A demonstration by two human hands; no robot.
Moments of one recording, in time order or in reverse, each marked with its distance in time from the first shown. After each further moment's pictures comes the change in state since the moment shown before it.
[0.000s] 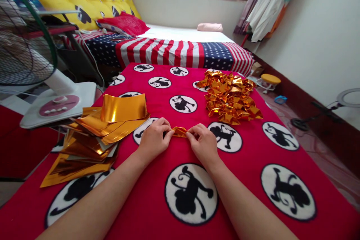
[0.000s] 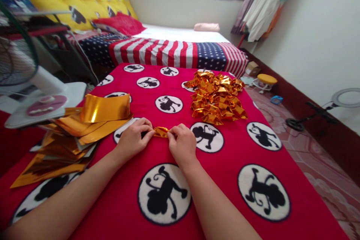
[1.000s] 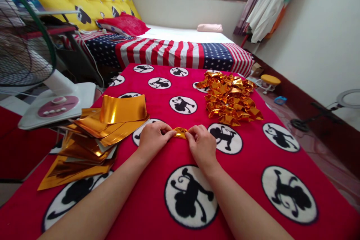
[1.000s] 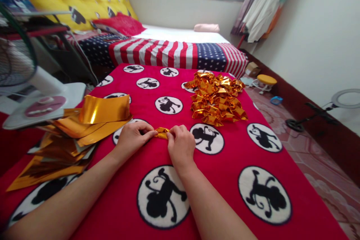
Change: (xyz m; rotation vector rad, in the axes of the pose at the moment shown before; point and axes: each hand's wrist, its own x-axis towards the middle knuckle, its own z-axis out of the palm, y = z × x) left_hand 0.008 -0.003 0.002 -0.078 0.000 -0.212; right_hand -0.001 -0.009 0.003 -0.150 0.031 0.076
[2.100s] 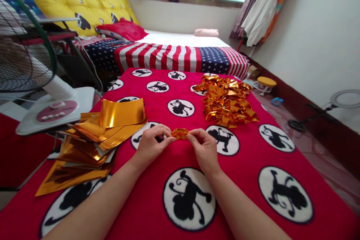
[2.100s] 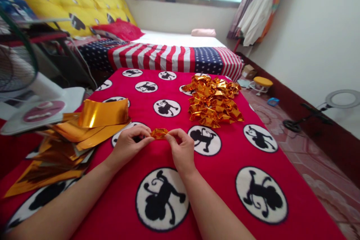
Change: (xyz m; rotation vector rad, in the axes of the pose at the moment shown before) left_hand -0.012 0.006 -0.006 -0.370 0.051 0.214; right_hand -0.007 0.002 -0.002 0.864 0.054 0.176
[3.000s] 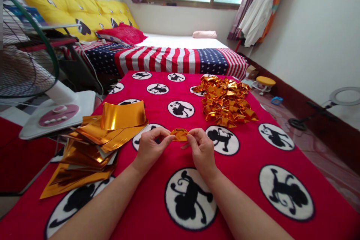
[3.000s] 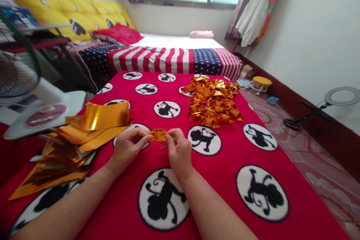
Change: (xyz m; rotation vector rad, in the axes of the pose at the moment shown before) left_hand -0.005 0.006 0.002 -0.031 0.096 -0.076; right_hand -0.010 -0.007 0.005 -0.060 -0.076 -0.056
